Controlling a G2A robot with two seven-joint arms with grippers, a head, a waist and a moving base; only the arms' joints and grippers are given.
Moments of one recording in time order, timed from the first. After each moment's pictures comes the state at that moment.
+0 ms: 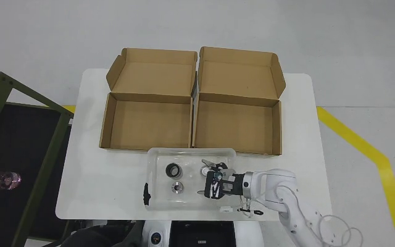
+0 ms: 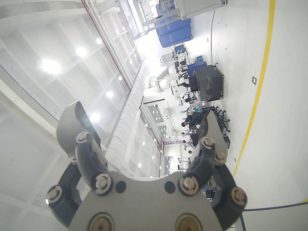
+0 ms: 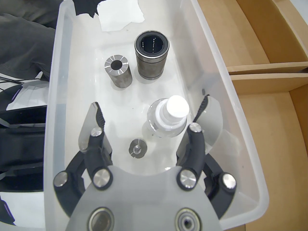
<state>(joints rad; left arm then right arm) -0.19 -0.18 -0.57 -1.44 2.04 -0.23 0.13 -1.43 -1.18 1.13 -1.93 -1.46 -0.89 0.39</state>
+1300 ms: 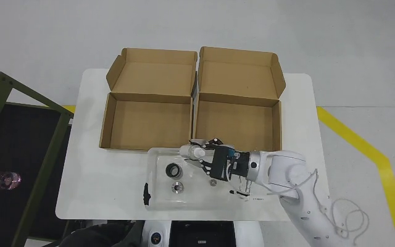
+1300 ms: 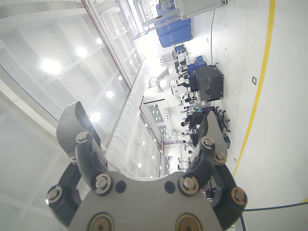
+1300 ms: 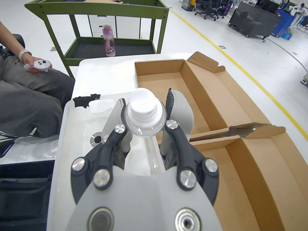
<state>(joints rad) -0.19 -0.18 -0.57 -1.44 2.04 -0.23 0.13 -1.26 -1.18 1.13 -2.01 -1.22 -0.79 0.26</state>
